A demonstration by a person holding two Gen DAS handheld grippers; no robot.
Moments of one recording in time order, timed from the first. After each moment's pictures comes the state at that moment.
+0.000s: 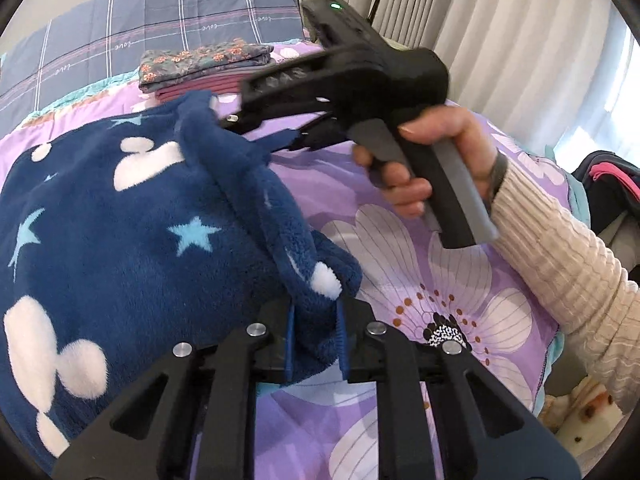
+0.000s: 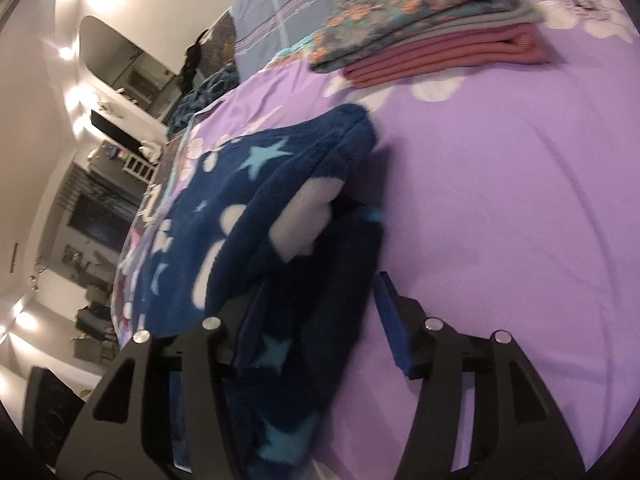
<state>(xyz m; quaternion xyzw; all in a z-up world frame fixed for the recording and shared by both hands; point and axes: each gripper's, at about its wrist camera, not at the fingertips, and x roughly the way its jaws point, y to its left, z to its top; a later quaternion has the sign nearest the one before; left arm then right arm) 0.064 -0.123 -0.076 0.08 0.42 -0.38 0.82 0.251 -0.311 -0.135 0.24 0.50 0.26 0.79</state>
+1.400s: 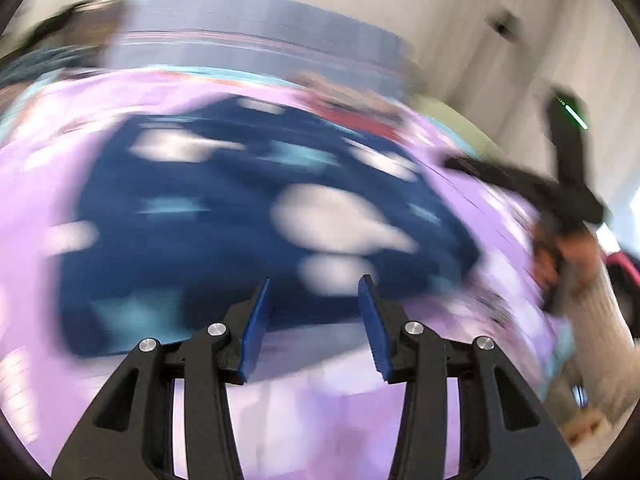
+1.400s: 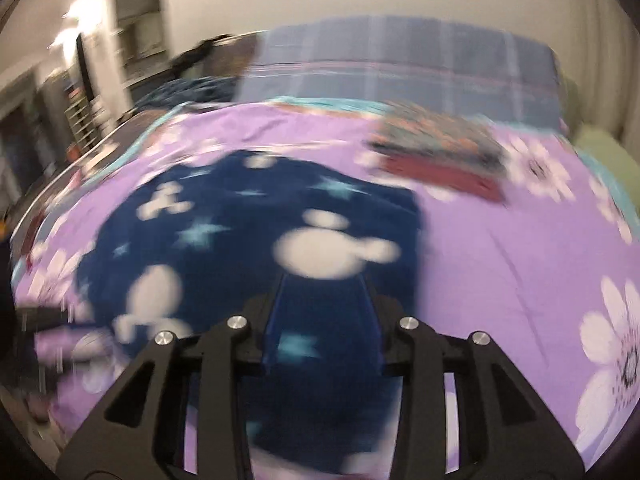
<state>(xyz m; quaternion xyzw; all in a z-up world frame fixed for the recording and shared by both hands) 0.017 0.100 -0.059 -0.08 0.37 -0.22 0.90 0.098 -0.175 -0.036 -0.05 0.35 0.18 0.92</state>
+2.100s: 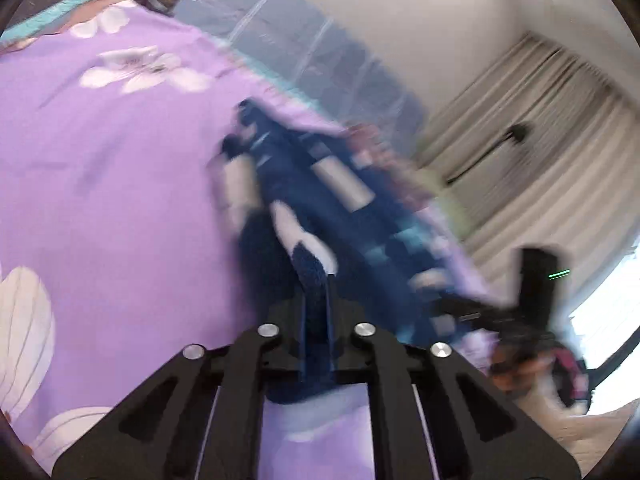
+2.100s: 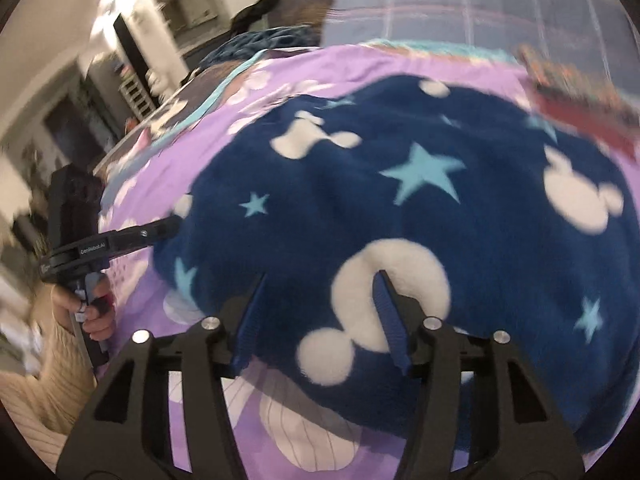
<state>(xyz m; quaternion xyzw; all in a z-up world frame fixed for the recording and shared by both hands) 0.063 0.258 -0.092 -0.27 0.34 -0.30 0.85 0.096 -0.077 -0.086 0.05 0.44 0.25 0.86</state>
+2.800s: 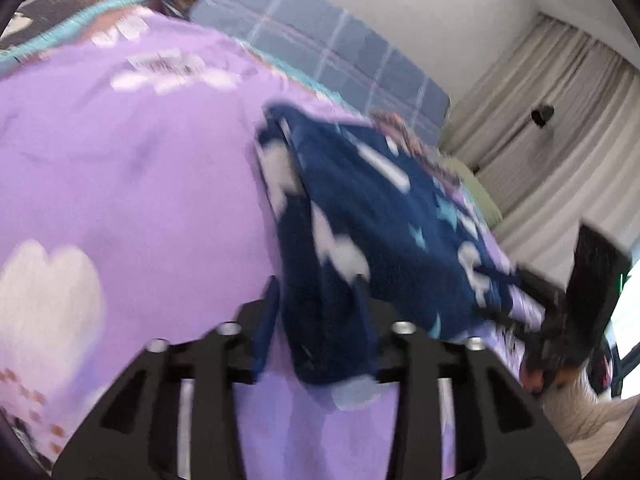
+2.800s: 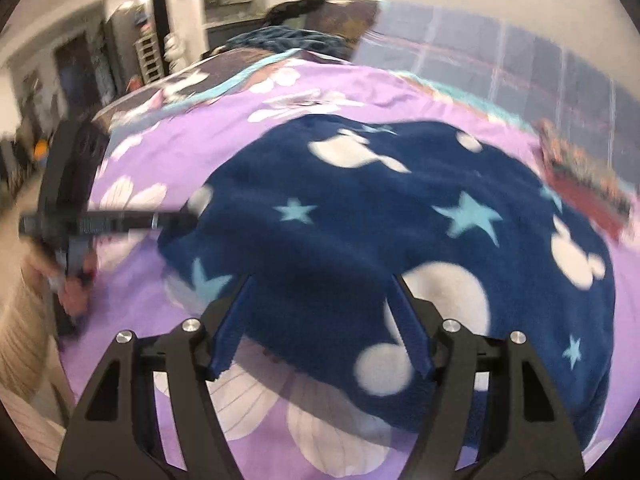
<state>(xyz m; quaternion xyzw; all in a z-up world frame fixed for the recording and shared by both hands) 0.065 0.271 -0.106 -0.22 0.37 -0.23 0.87 0.052 0.005 -0.076 -0.14 0.38 0.27 0.88</state>
